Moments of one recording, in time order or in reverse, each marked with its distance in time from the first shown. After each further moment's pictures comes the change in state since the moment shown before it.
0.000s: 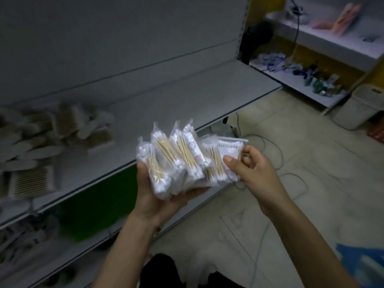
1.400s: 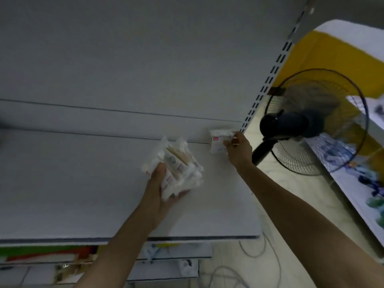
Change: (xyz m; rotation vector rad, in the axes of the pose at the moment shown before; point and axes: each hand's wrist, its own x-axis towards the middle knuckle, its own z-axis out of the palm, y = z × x) left_hand 0.469 -0.060 0.093 0.085 0.428 0.503; right_hand 0.632 -0.017 -0.136 -0.576 -0.200 -0.260
